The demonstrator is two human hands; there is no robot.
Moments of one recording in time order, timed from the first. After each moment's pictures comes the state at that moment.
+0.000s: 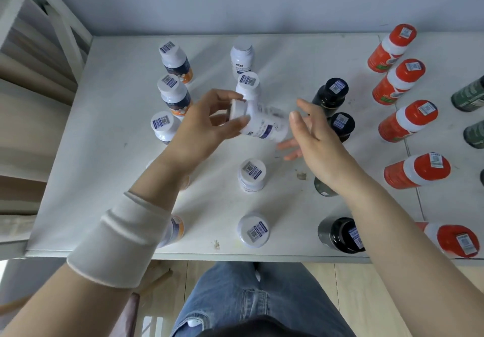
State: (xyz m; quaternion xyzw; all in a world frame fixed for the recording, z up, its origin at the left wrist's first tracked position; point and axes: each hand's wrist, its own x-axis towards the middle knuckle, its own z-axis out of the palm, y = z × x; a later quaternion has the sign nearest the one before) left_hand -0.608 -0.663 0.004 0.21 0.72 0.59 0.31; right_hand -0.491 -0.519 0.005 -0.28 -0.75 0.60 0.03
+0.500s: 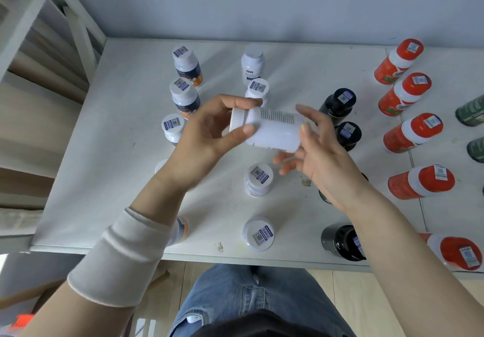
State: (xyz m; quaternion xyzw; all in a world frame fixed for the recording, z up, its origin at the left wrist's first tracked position) left_hand -0.595 -0.680 0.015 0.28 0.61 0.68 0.29; right_hand -0.482 -0.530 0.008 -0.18 -0.60 0.78 0.07
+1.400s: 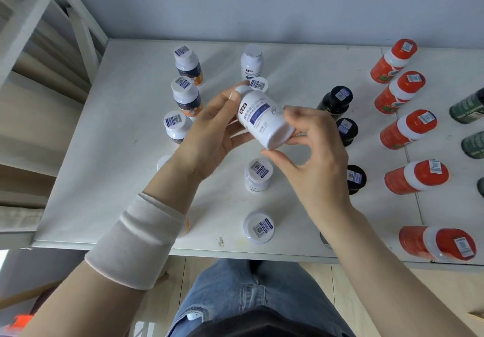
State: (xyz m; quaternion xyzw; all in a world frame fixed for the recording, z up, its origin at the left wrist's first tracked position) left_hand -0.594 -0.664 0.015 0.12 0.53 0.75 0.39; right_hand -0.476 -0.557 0.006 -0.08 -0.85 0.38 0.36
